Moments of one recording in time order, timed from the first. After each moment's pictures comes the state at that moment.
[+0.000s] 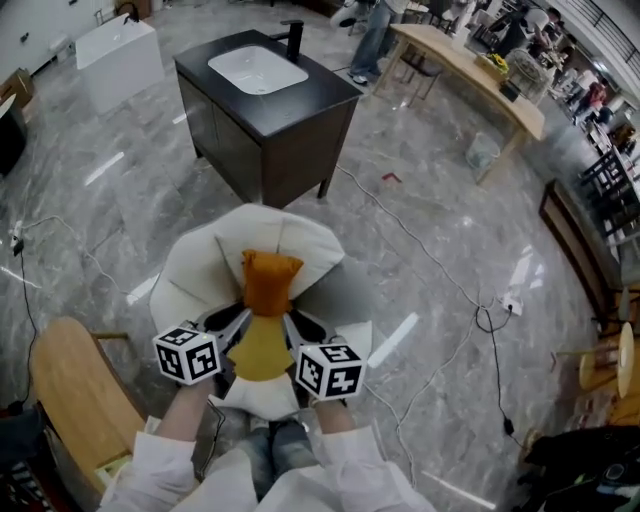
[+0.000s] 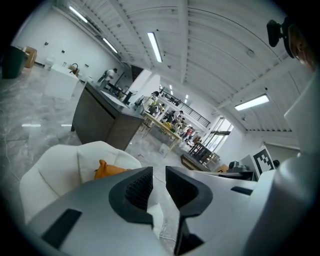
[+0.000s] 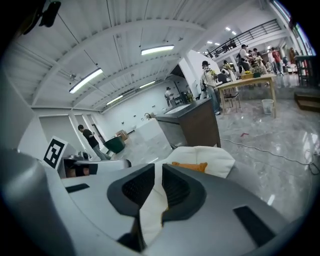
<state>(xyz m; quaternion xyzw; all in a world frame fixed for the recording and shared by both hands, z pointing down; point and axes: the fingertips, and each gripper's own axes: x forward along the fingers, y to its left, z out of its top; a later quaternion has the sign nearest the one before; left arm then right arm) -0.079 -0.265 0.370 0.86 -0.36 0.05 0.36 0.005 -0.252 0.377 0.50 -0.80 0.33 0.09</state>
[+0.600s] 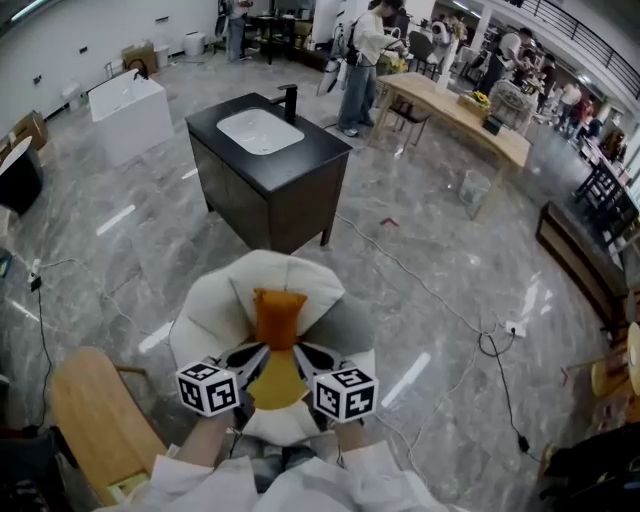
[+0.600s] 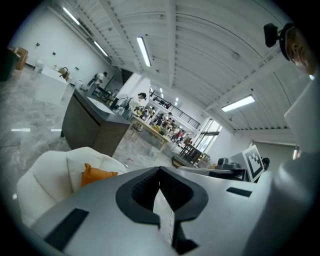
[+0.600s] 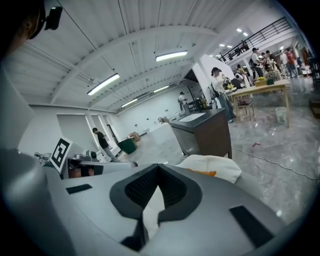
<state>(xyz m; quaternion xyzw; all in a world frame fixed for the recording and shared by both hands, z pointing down) -0.055 -0.176 0.279 0.88 -0.33 0.03 0.33 0.002 -0.176 0.285 0.44 -0.85 0.28 0.08</state>
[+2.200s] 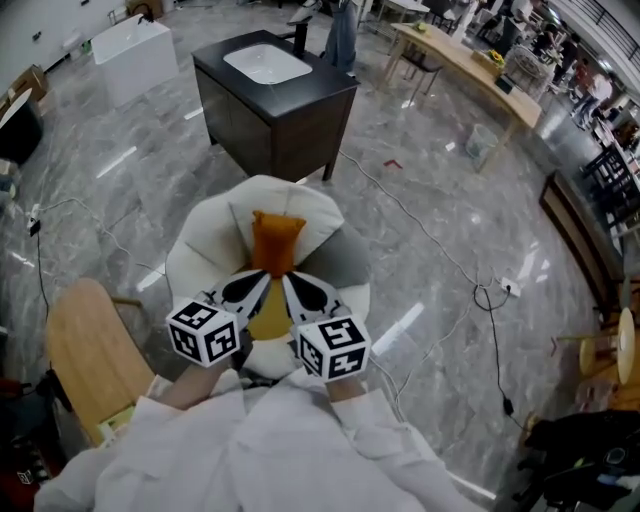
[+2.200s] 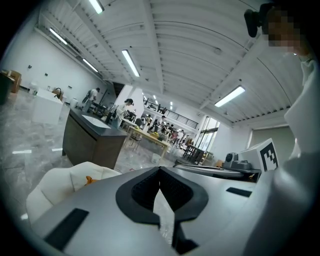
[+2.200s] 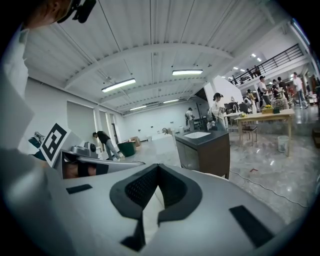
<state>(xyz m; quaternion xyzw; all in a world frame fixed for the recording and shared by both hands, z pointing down) -0.040 -0.123 0.236 0.90 -0.35 0.02 0.24 -0.008 -0.121 0.238 0.46 -0.87 0.16 0.07</state>
